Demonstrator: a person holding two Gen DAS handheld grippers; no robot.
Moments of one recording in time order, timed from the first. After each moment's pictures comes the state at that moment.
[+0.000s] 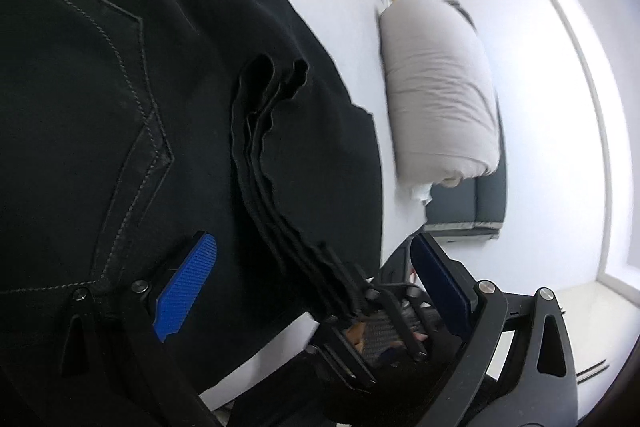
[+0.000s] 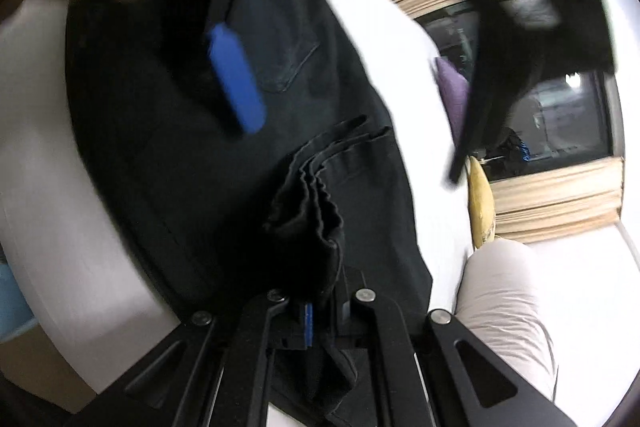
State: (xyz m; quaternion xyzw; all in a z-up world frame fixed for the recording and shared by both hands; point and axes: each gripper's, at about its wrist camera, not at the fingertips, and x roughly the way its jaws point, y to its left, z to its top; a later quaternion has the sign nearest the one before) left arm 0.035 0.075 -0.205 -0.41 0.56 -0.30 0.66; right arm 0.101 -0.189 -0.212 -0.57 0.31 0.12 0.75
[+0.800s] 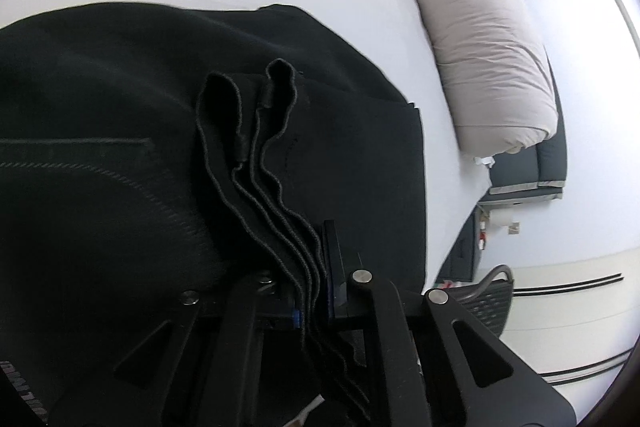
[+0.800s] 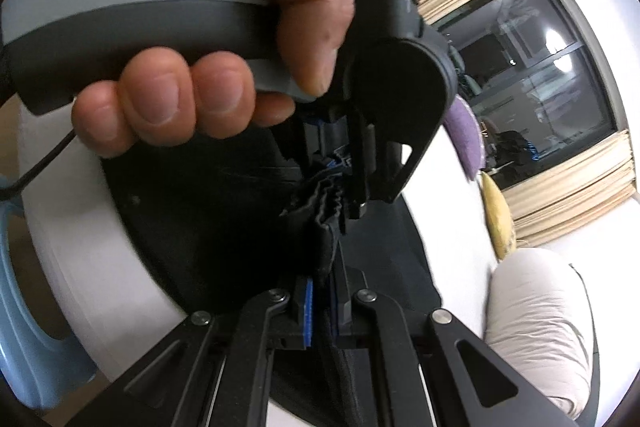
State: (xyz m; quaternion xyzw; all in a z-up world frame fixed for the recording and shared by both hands) left arm 0.100 0.062 -0.205 -0.27 0.61 -0.28 0.69; right arm 0.079 -0.153 -0.190 -0.49 0.29 0.17 0.80
